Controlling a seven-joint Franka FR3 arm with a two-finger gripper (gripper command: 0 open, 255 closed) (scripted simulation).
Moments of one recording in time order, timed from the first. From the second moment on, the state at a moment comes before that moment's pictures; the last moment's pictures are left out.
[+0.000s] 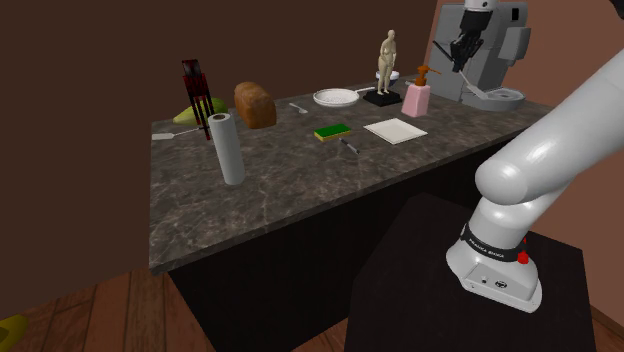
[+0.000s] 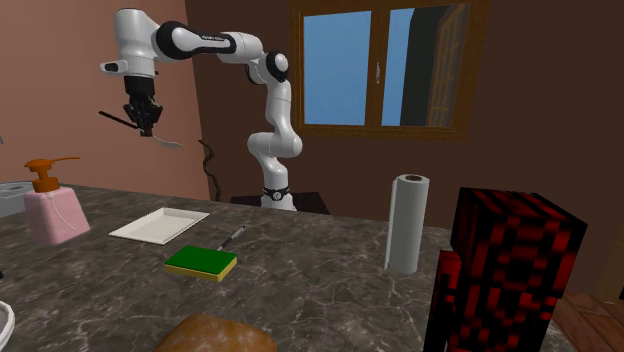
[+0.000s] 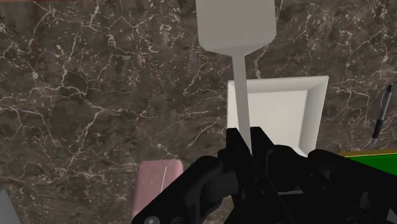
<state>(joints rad) -0.46 -0.34 -0.49 -2.00 -0.13 1.75 -0.46</state>
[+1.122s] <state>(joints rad) -0.47 -0.34 -0.51 -2.22 -0.14 1.97 -0.46</state>
